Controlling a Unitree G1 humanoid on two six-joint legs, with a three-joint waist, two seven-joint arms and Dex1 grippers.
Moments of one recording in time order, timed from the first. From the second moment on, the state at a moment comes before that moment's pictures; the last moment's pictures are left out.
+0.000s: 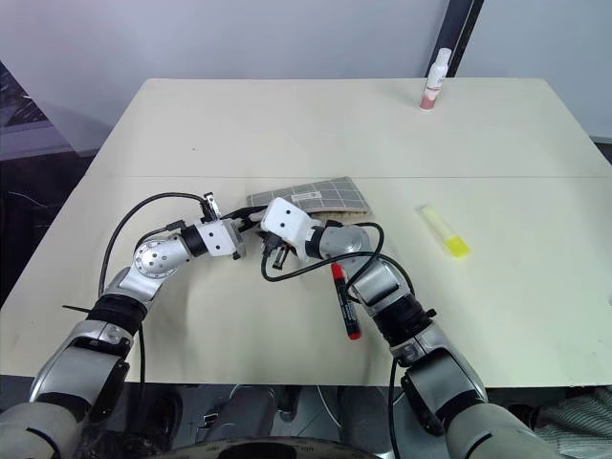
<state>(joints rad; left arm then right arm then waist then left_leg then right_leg) -0.59 0.47 -0.19 0.73 0.23 -0.88 -0.52 -0.59 -0.21 0.42 0.12 -0.04 0.27 0.71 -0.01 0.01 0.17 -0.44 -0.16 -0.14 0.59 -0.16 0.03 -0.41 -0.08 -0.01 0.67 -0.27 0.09</state>
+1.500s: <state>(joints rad) -0.56 0.50 -0.16 0.73 0.14 -0.84 -0.53 -0.18 -0.69 -0.24 -0.09 0.32 0.63 0.71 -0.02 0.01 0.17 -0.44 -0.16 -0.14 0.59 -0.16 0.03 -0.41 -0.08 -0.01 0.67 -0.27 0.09</state>
